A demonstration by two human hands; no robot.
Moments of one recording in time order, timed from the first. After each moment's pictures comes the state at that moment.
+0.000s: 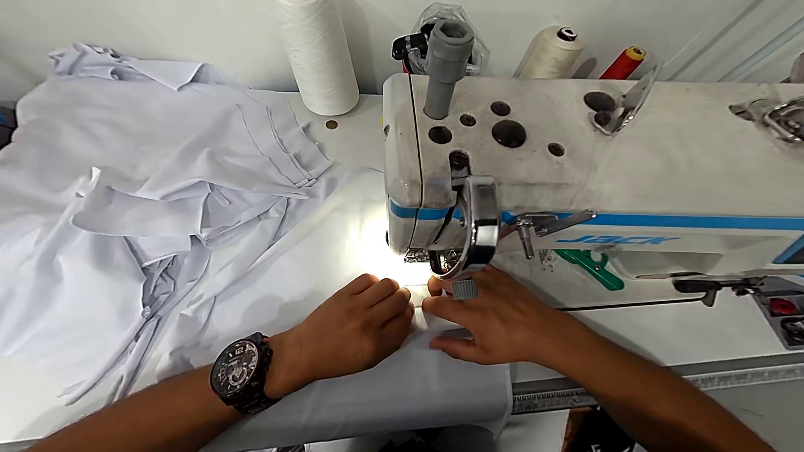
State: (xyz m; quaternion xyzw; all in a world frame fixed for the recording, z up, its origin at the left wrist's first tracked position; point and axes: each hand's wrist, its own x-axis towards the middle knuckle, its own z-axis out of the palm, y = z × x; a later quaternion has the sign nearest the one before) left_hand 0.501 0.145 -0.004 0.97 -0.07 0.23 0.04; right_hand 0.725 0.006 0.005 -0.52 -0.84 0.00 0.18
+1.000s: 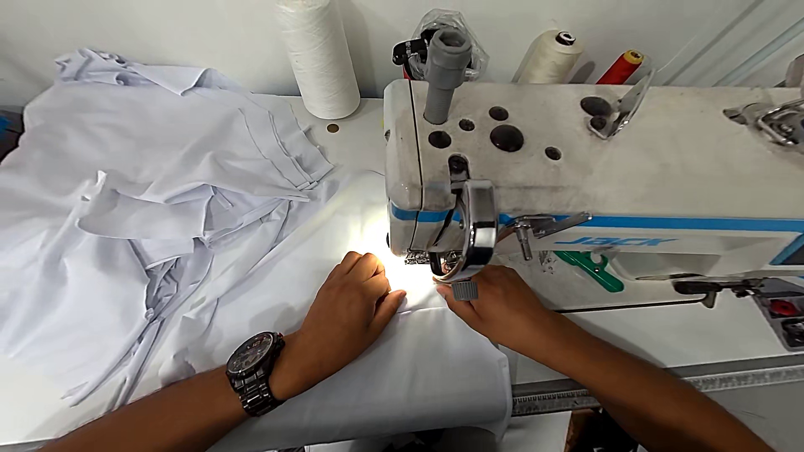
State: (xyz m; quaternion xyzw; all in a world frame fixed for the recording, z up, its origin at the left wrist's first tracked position) left_hand 0.506 0.144 -0.006 0.95 0.20 0.18 0.16; right_hand 0.721 0.009 0.008 -0.66 -0.71 0.00 0.23
